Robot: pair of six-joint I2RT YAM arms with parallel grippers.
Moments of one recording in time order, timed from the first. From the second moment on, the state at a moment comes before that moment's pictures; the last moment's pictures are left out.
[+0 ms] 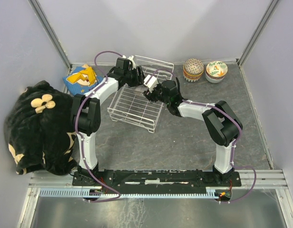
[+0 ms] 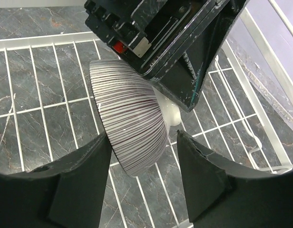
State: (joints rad) left arm -0.33 2.08 1.66 -0.26 0.33 -0.43; right arm 0.61 1.93 1.17 0.50 -0.18 -0.37
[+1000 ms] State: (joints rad) left arm -0.32 2.14 1.71 -0.22 0.34 -0.47; right arm 0.61 1.97 1.18 0.51 -0.09 -0.30
